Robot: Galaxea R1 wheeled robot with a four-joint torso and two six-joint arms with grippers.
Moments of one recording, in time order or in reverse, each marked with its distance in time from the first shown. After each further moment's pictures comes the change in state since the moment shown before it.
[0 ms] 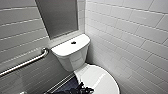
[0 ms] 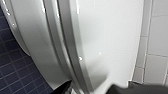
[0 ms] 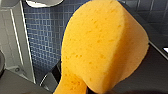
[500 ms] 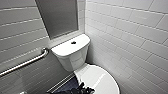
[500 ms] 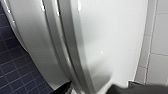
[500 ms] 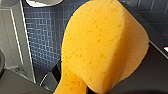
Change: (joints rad) left arm 0.000 0.030 -0.040 -0.004 0.016 -0.003; right arm 0.000 0.000 0.000 0.000 0.000 0.000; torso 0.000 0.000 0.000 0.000
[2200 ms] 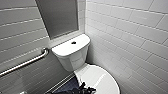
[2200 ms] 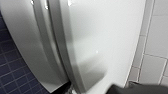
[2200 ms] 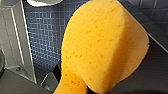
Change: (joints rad) left arm 0.000 0.018 0.005 -0.039 -0.011 -0.018; right arm 0.004 0.016 -0.010 0.000 0.000 0.003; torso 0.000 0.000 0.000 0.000
